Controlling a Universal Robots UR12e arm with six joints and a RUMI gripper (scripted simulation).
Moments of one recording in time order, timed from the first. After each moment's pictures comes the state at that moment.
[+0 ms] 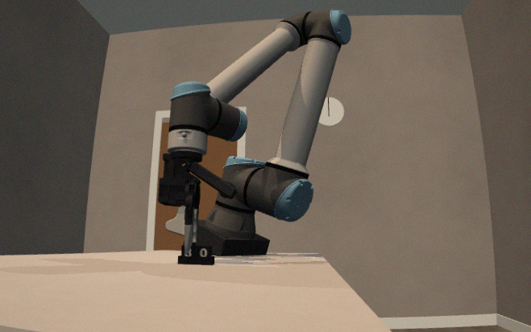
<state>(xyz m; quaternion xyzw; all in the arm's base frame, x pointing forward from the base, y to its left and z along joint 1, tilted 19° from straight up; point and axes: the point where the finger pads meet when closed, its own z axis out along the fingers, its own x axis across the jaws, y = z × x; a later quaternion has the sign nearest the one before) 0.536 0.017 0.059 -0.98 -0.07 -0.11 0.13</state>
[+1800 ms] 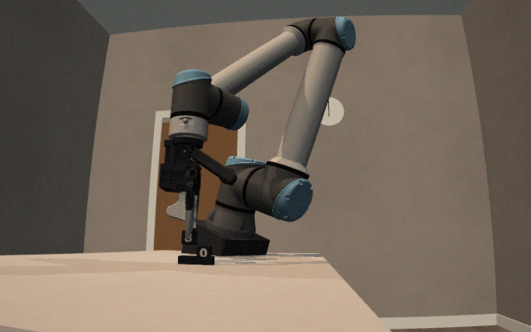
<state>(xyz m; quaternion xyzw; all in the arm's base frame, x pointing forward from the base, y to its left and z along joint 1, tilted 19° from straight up) 0.530 0.009 0.089 -0.98 -0.07 -0.11 0.12</state>
